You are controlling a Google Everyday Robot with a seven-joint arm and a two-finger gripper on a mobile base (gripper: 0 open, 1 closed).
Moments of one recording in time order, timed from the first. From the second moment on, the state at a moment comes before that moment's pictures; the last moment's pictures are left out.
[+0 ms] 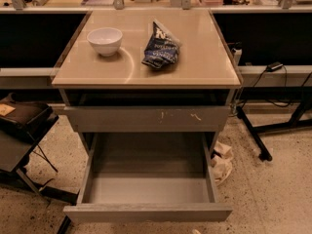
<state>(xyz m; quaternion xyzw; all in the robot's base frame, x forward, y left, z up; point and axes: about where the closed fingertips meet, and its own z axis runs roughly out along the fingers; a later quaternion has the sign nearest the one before) 0.262 -0.097 0.387 -0.48 0.82 0.22 0.21</state>
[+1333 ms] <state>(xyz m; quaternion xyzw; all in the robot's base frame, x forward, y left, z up) 0.375 -0.109 0.381 -0.47 0.83 0.21 0.21</state>
